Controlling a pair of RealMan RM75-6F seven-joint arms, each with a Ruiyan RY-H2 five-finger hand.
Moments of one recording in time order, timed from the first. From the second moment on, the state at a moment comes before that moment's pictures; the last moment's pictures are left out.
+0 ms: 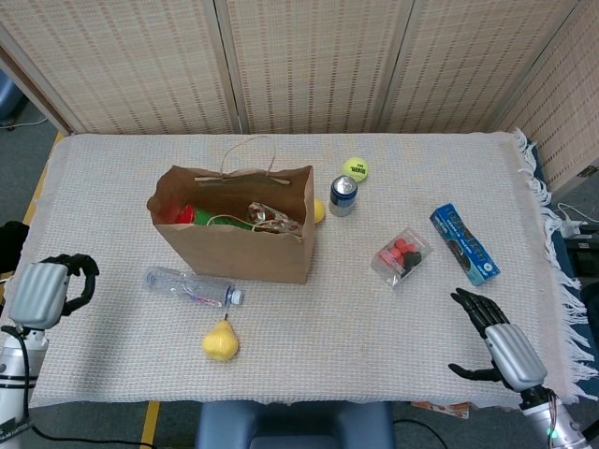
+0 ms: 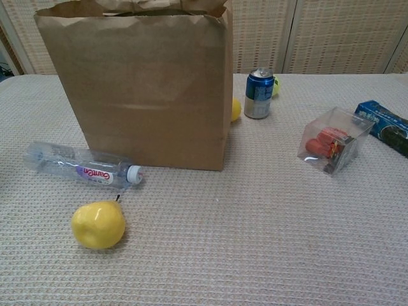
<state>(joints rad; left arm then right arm) -0.34 -1.12 -0.07 -1.60 1.40 1.42 0.02 0.13 -1.08 -0.10 -1.72 -1.66 1.37 0.28</state>
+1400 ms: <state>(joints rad) -0.68 -1.41 -0.04 -1.35 1.32 0.80 0.57 0.14 -1.05 -0.10 -1.74 -1.65 1.34 0.30</state>
